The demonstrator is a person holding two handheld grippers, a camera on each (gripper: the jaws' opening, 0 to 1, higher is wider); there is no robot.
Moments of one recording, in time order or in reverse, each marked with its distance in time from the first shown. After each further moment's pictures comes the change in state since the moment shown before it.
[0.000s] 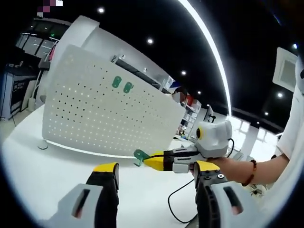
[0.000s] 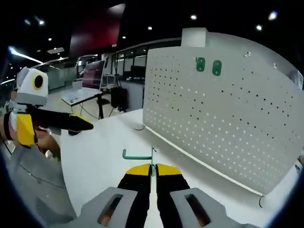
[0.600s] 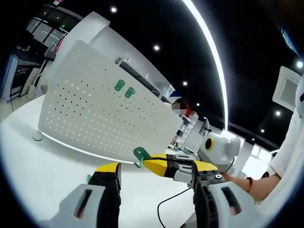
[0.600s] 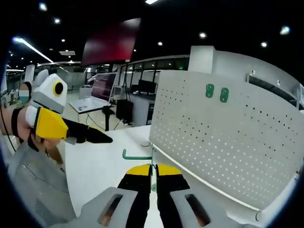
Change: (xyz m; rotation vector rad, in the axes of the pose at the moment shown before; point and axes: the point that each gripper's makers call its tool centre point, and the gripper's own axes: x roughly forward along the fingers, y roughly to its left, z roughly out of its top) left arm 0.000 -0.008 0.015 -0.135 -0.071 -0.055; right arm -0.012 0.025 0.029 -0.085 -0.139 0.047
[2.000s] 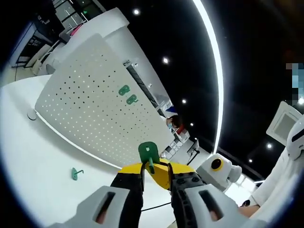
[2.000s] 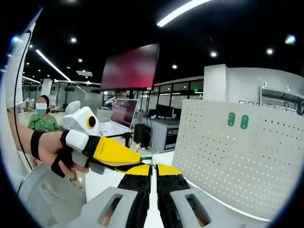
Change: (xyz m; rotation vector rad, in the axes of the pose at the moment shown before) left arm -0.008 0.001 0.018 -0.230 -0.096 -0.046; right arm -0.005 0.049 0.055 -0.002 -0.224 0.144
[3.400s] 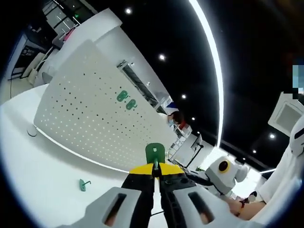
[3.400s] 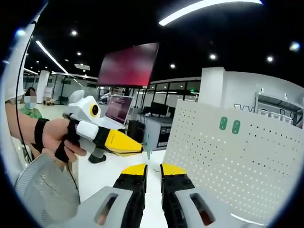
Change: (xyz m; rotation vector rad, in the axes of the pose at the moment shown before) left arm 0.012 0.002 0.024 0.105 0.033 0.016; right arm -0.014 -0.018 0.001 -0.043 0.035 -0.071
